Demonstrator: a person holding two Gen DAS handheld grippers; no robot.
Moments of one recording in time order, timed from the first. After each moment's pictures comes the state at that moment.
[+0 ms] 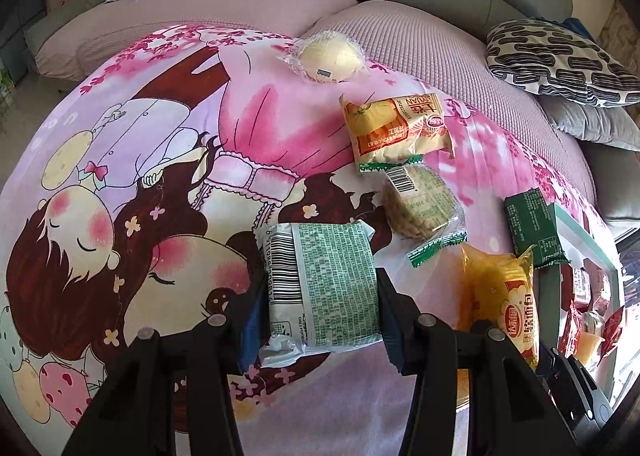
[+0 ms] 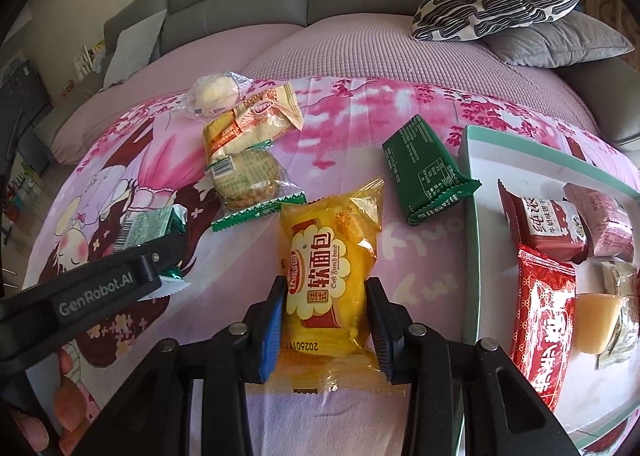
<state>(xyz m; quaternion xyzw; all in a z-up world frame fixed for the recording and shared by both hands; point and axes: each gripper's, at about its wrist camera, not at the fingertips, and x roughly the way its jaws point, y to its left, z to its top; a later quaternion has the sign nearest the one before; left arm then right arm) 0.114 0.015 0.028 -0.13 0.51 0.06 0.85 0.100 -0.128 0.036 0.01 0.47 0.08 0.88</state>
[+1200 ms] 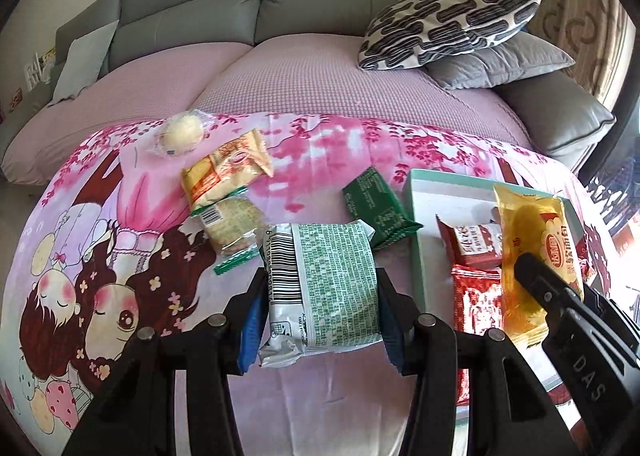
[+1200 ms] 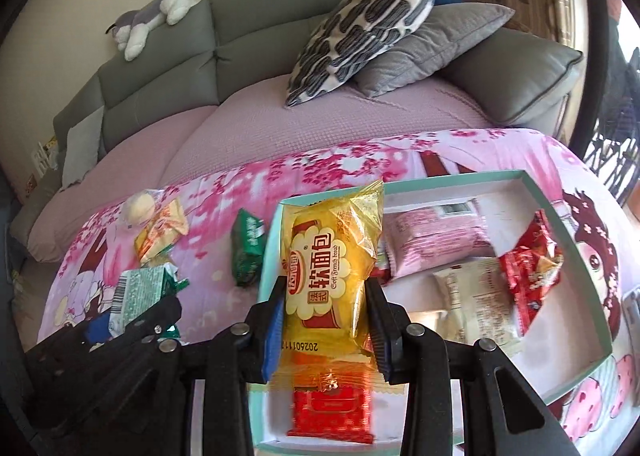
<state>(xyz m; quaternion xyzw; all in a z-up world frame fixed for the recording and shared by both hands) 0.095 -0.124 0.081 -0.01 0.45 -0.04 0.89 0.067 -0.269 0.099 0.11 0.39 -0.05 0.91</state>
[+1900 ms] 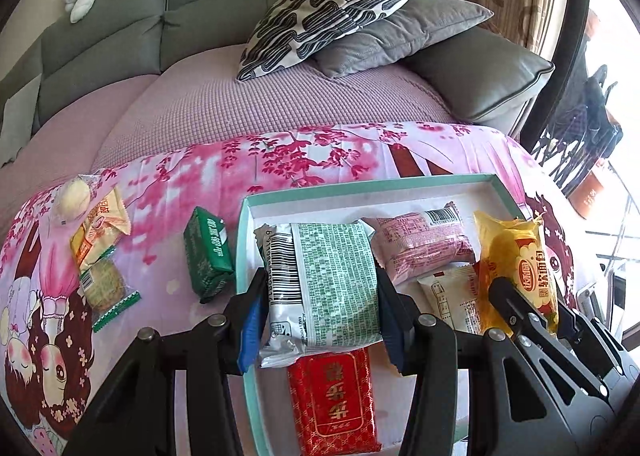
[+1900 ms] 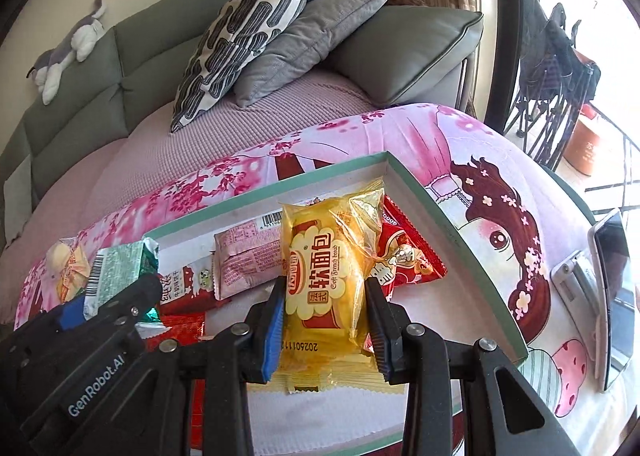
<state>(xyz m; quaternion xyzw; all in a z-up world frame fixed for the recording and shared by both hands) 0.118 -0.241 0.085 0.05 0.45 -0.15 0.88 0.052 -0.363 0.091 0.14 0.40 -0.17 0.89</state>
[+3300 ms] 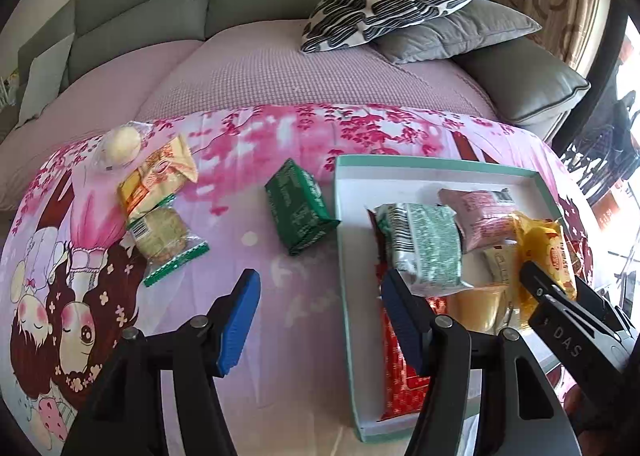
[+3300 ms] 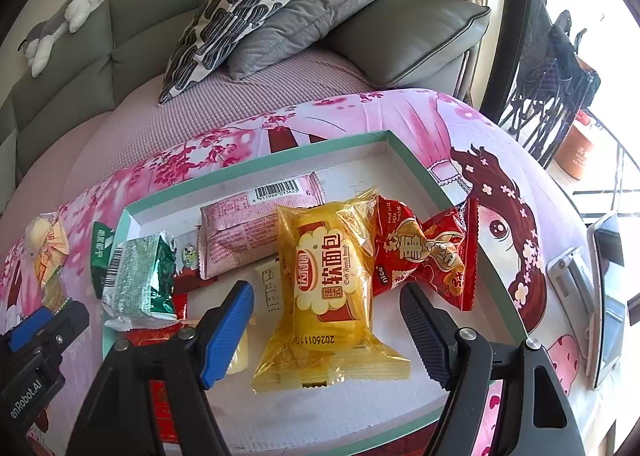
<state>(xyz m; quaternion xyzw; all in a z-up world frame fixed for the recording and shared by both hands) 0.110 -0.164 0.078 0.01 0.48 -0.09 0.87 0.060 -0.353 0.079 0.11 0.44 -0.19 0.87</state>
